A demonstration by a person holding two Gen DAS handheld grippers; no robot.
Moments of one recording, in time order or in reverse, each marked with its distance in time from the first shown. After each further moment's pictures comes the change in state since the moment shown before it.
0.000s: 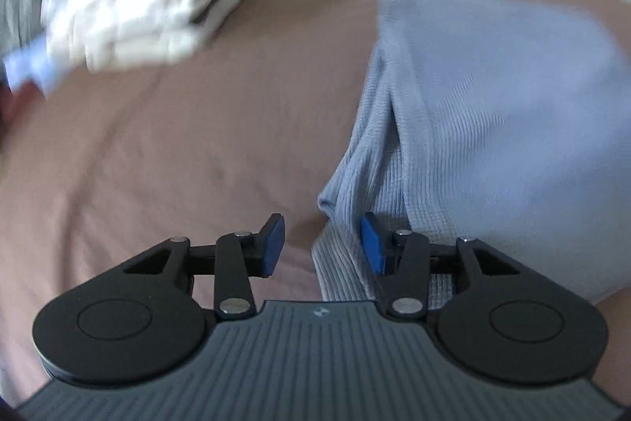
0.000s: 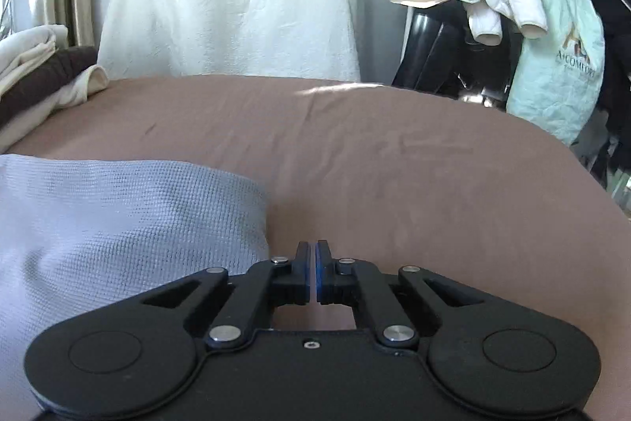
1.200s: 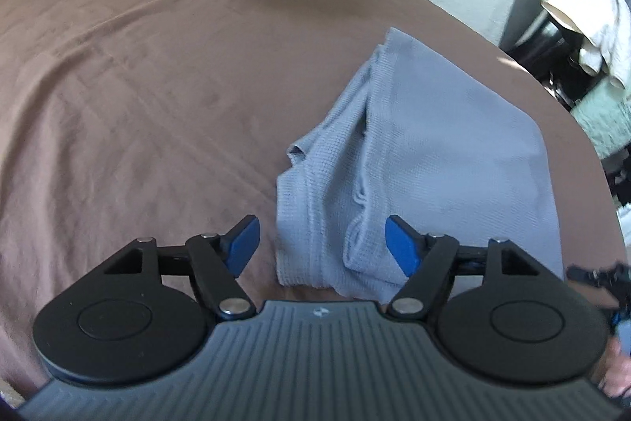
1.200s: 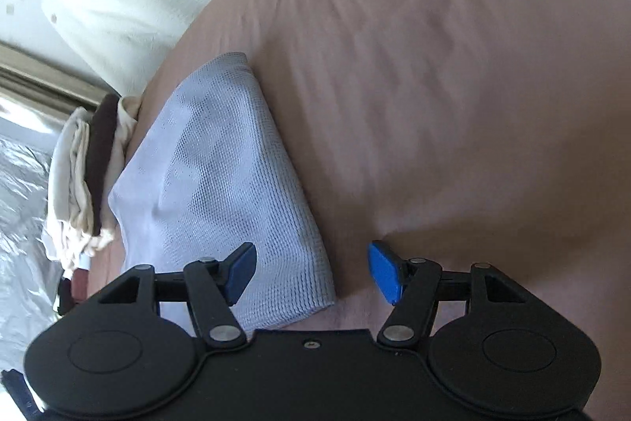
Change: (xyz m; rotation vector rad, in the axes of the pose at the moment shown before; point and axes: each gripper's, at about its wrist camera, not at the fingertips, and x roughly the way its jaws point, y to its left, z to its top) left arm -0.021 0.042 -0.033 -0.368 -0.018 -0.237; right arm -0.072 -0.112 -0.084 0.682 0.394 0.388
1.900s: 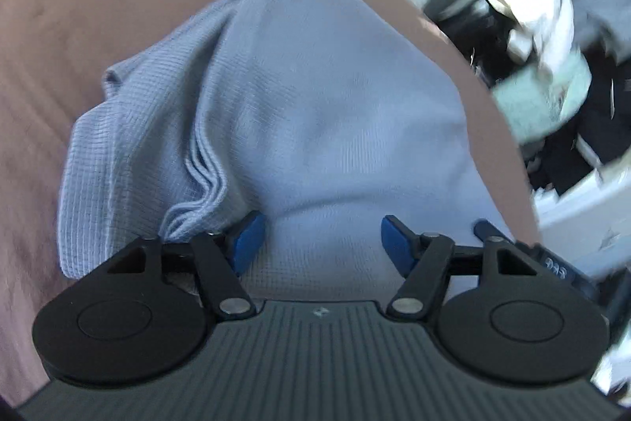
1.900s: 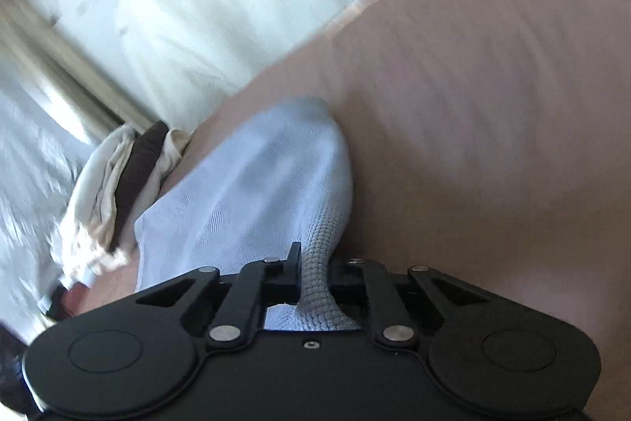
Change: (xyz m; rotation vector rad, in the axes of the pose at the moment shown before) left arm 0.085 -0.051 -0.009 -0.100 0.160 -0.353; right arm 0.014 0.057 -0.028 -0.332 -0.294 0.019
